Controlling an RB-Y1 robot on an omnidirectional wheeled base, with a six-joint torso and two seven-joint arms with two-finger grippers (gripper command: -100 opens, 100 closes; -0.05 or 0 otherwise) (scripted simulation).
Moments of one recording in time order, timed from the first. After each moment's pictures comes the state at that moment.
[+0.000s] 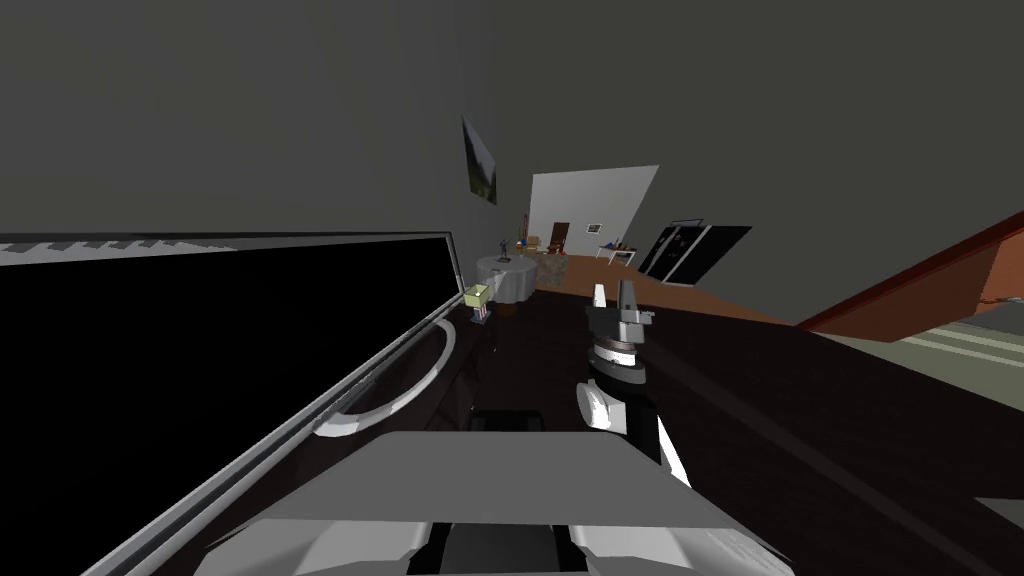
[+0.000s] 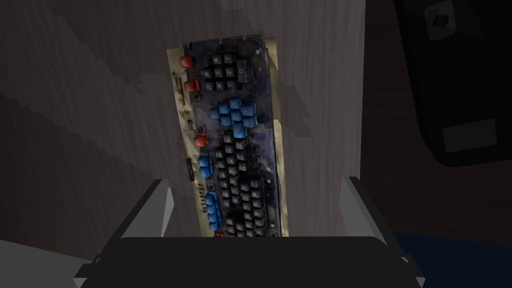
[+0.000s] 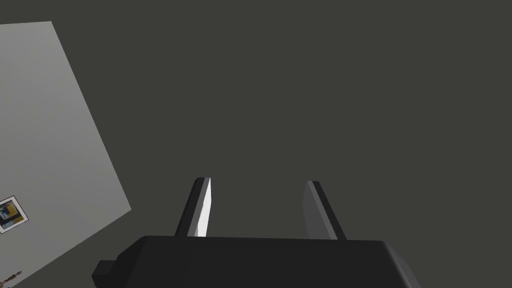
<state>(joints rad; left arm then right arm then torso) 1.06 0.51 0.07 -1.70 0.50 0.46 0.97 0.47 0.04 0.07 -2.40 0.09 -0.56 -0.16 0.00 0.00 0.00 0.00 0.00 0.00</state>
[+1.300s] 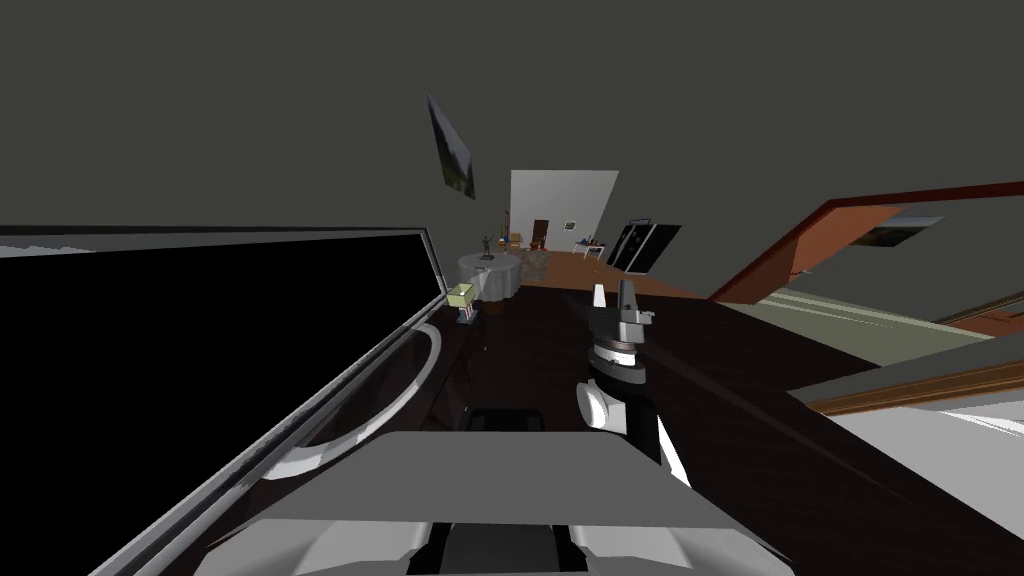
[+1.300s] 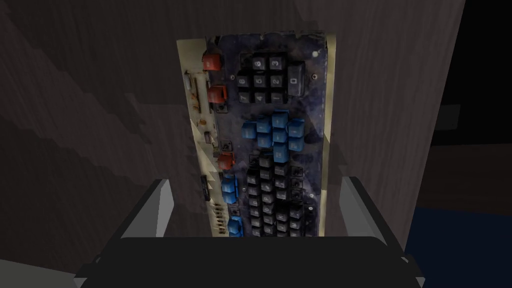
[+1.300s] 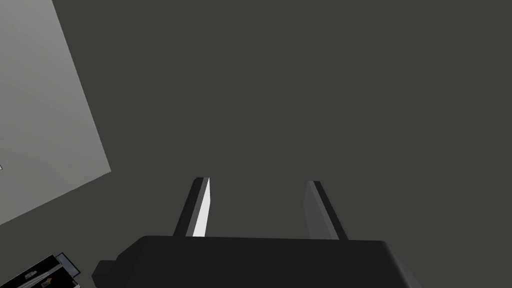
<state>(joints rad) 0.95 0.53 0.09 -1.53 0.59 0.58 1.05 0.47 0.04 0.07 -2.39 0.09 -0.56 -0.16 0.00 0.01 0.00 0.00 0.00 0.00</state>
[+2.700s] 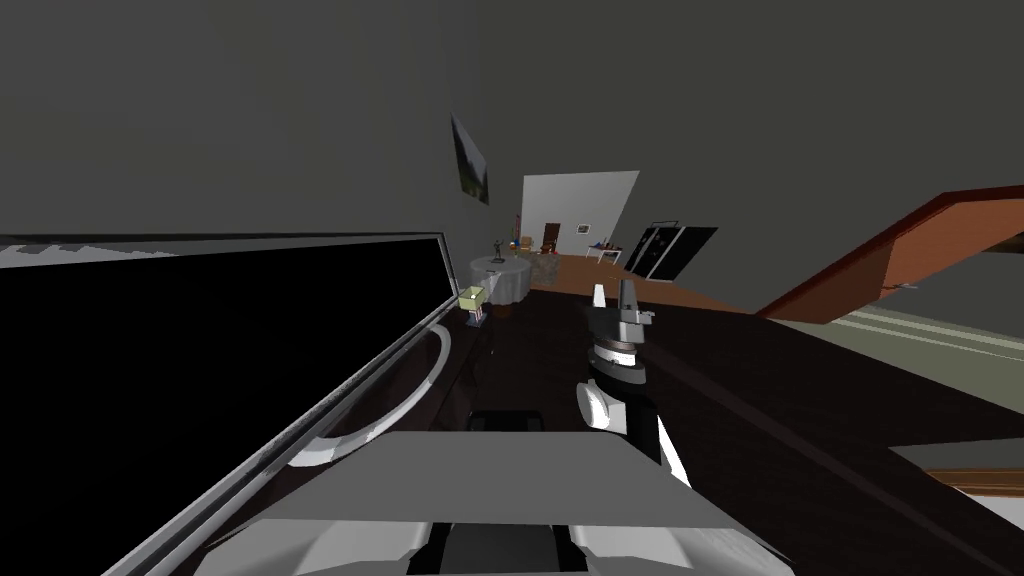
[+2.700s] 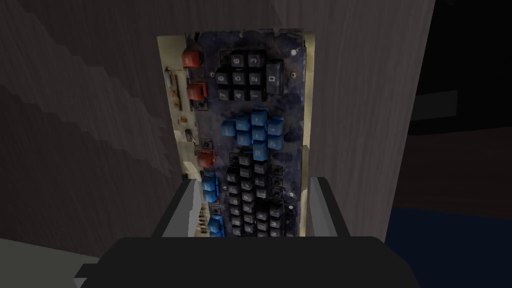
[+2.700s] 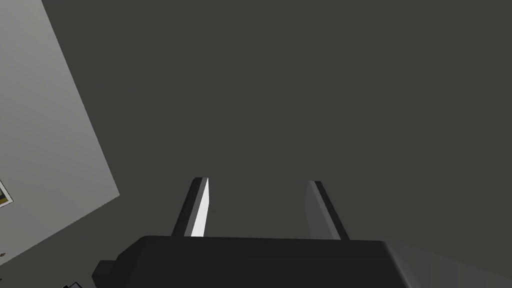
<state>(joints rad) 1.05 0.54 0.06 -1.62 0.56 0.54 1.04 0.47 0.04 0.06 -2.40 0.09 -0.56 -0.16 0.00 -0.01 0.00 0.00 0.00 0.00</state>
